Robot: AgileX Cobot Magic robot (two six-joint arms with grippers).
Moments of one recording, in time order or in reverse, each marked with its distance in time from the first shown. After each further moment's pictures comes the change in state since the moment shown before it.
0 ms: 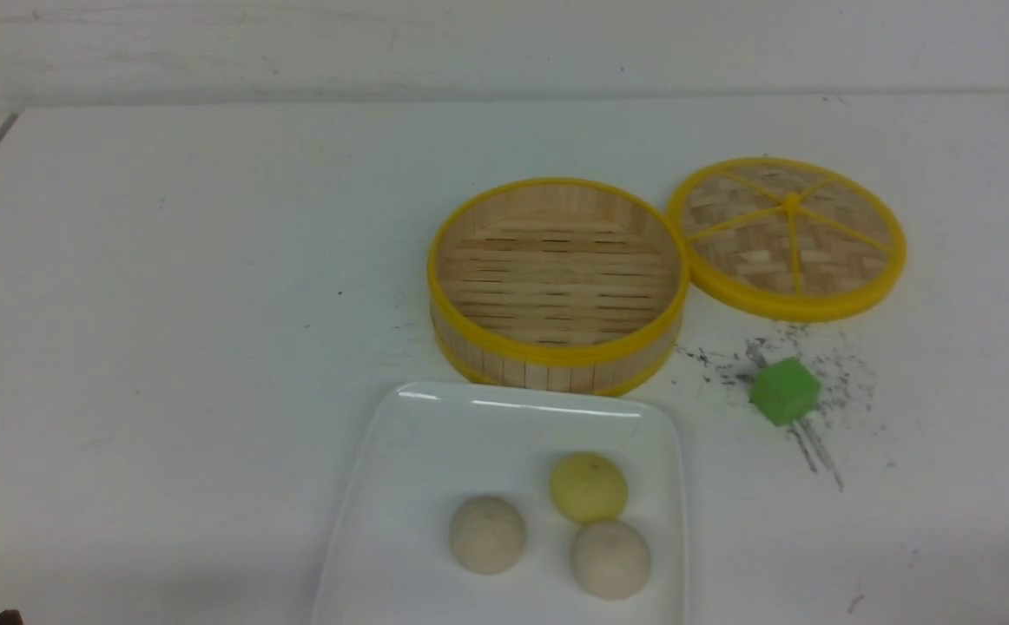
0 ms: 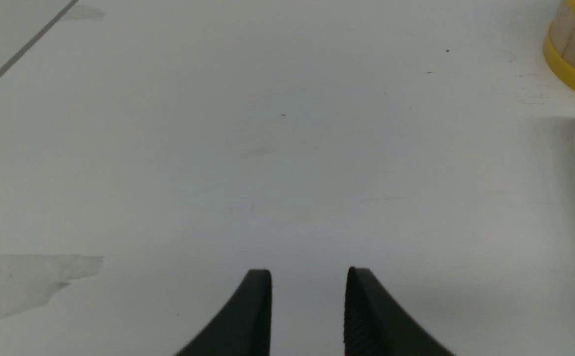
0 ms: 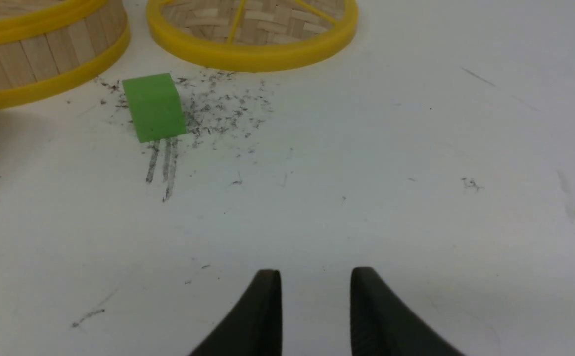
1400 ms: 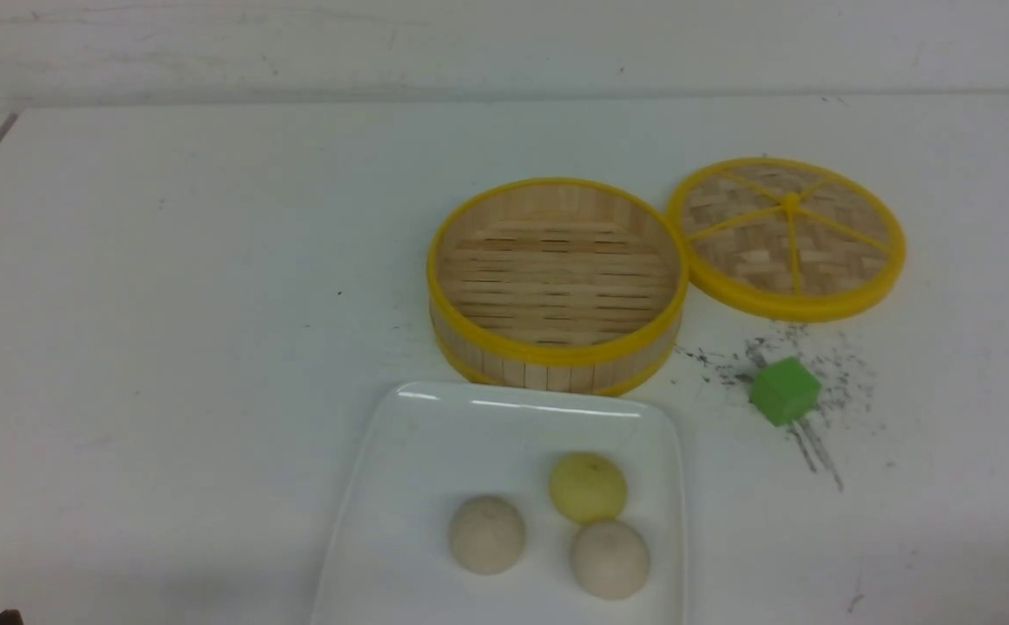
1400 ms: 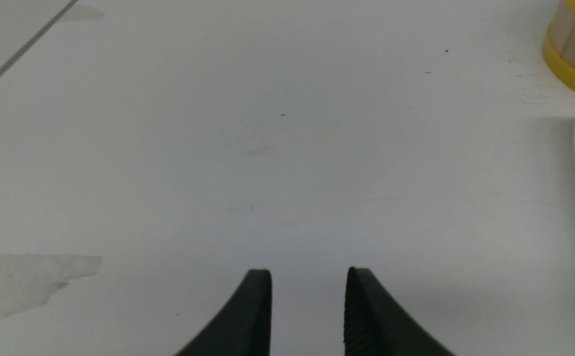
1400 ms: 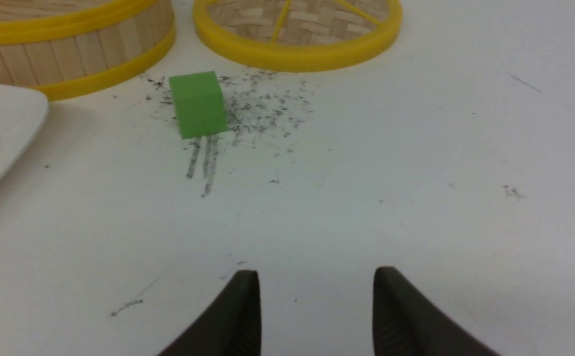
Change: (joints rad) right arm 0.055 0.000 -0.001 0.000 0.000 0.004; left arm 0.000 0.000 0.000 0.000 0.000 0.000
